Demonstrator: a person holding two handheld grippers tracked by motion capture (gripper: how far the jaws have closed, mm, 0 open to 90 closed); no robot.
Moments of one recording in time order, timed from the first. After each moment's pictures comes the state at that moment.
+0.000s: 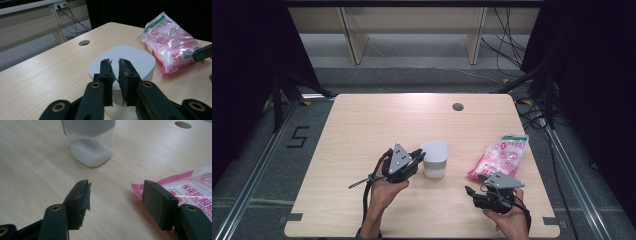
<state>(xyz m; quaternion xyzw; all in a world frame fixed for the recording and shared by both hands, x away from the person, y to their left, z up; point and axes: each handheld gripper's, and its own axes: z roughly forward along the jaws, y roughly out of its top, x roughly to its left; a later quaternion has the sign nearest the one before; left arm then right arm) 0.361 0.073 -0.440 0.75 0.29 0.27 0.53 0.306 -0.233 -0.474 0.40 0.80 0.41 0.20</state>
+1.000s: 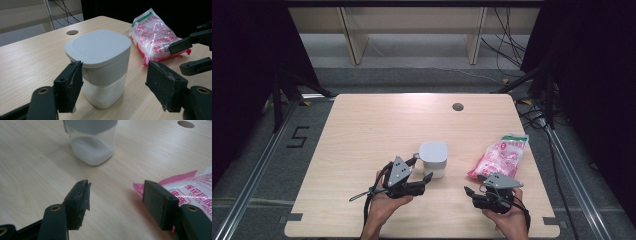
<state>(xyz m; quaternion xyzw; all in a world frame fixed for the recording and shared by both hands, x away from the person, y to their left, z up) 0.334 0.069 -0.459 0.75 0.31 0.22 0.54 0.309 -0.233 -0.476 0.38 0.81 0.40 0.21</state>
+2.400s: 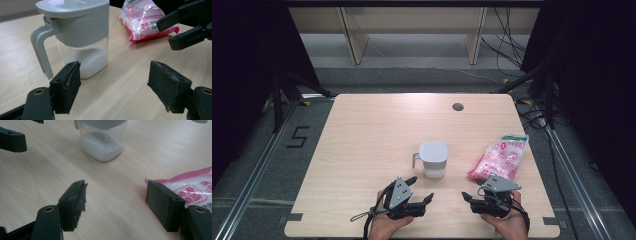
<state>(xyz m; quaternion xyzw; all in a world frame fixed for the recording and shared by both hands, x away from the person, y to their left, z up) 0.297 0.066 -0.499 0.76 0.32 0.20 0.53 0.301 -0.229 -0.478 0.38 0.81 0.40 0.19</state>
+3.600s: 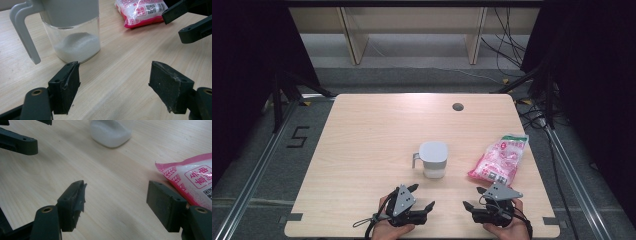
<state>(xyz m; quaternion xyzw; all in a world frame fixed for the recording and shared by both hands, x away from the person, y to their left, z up) 0.287 0.063 -0.514 0.77 0.31 0.20 0.51 0.285 -0.233 -0.486 0.37 0.83 0.40 0.16</state>
